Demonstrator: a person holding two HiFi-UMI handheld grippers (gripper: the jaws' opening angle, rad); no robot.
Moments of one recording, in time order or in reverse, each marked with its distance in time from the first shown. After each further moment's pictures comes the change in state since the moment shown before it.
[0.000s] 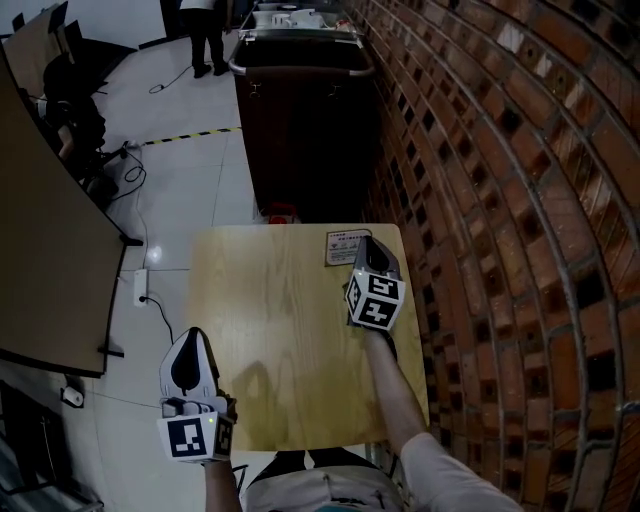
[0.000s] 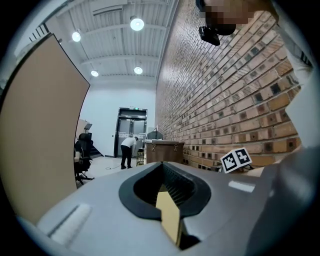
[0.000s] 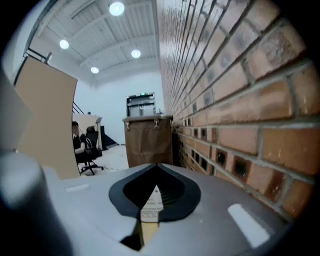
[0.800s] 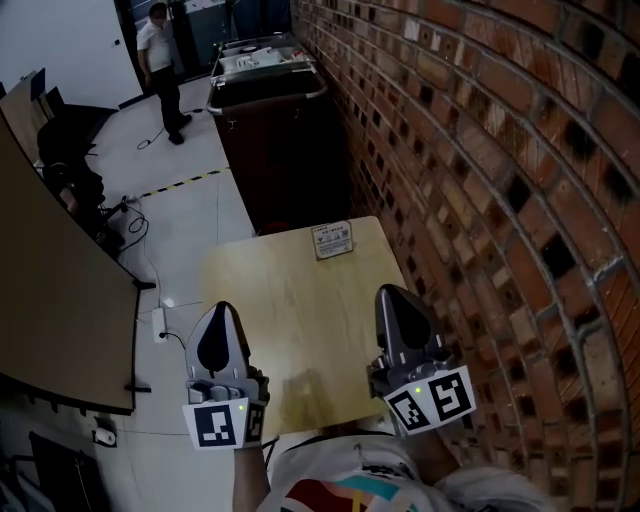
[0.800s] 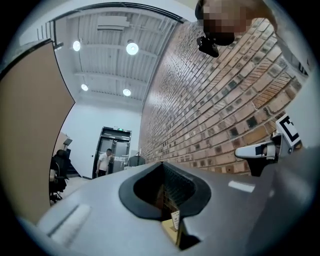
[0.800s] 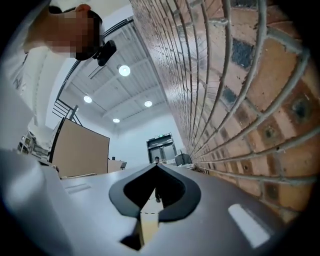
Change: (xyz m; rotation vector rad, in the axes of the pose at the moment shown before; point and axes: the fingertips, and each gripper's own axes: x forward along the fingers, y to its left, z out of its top) left arm -0.051 -0.078 0.108 0.021 -0.279 -0.199; right arm -0.326 0.065 0.147 0.110 -0.479 0.275
